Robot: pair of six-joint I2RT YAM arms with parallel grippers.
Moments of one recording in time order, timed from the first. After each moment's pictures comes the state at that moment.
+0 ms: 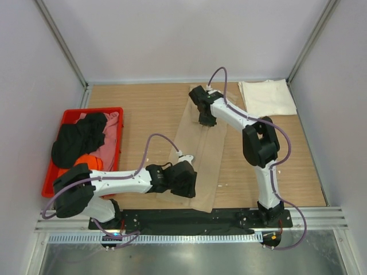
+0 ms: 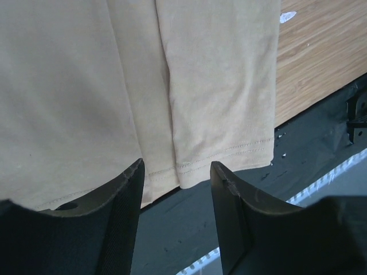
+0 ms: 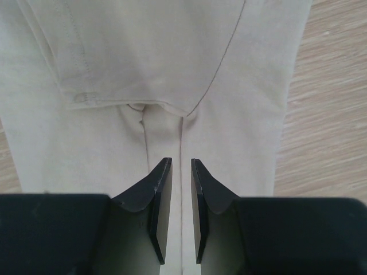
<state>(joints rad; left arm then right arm) -1.17 1.41 0.76 -0.33 -0.06 -0.87 0.55 2.12 1.80 -0.89 0.42 0.73</state>
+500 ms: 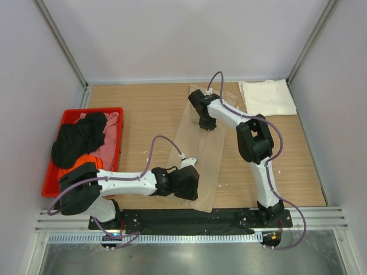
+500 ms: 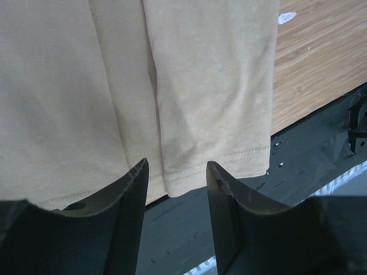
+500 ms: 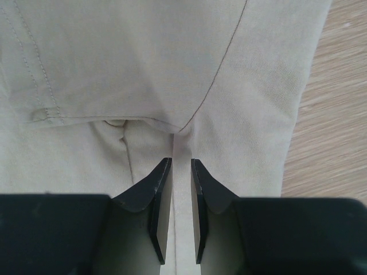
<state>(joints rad) -1.24 1.47 0.79 -0.31 -0.12 -0.94 0.55 2.23 1.84 -0.92 0.42 0.73</state>
